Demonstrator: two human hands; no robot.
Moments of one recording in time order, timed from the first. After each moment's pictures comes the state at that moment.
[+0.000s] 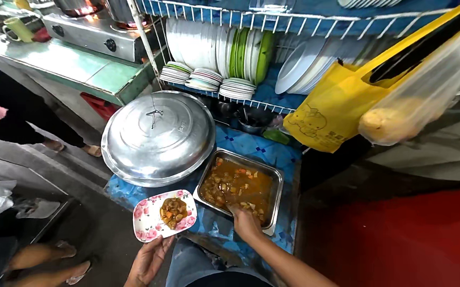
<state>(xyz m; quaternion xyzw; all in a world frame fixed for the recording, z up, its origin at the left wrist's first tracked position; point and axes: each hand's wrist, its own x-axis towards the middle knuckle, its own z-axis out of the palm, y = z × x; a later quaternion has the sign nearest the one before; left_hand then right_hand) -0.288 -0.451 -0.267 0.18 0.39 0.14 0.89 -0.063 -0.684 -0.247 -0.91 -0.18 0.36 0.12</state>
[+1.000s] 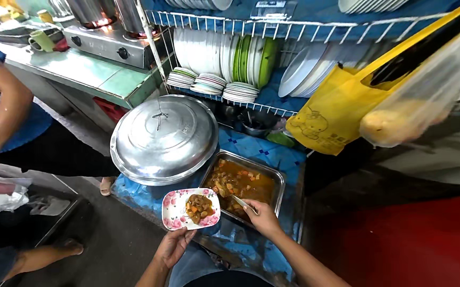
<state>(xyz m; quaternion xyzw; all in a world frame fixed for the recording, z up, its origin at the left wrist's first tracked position) -0.240 -0.487 -0.272 0.18 0.39 0.06 0.90 -0.035 -0.726 -0.223 -0.85 -0.16 0.30 0.41</state>
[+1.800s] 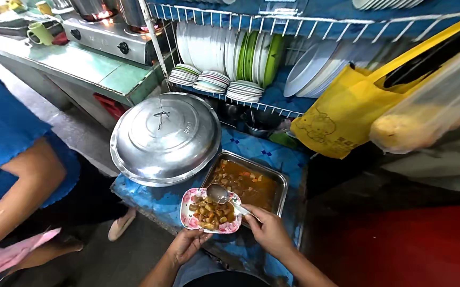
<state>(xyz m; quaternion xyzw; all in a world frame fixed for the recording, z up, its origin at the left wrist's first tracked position) -0.212 -0.506 -0.274 0.18 0.34 -0.03 0.92 -0.058 -0.732 -0.197 -0.86 -0.29 0.15 0.39</state>
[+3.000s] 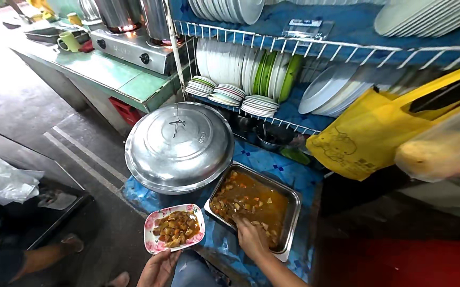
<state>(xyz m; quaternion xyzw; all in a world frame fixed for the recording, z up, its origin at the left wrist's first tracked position) -0.296 -0.457 -0.269 0.15 0.44 0.17 0.87 -0.064 -0.667 -0.263 -0.92 -0.31 0.23 0.12</state>
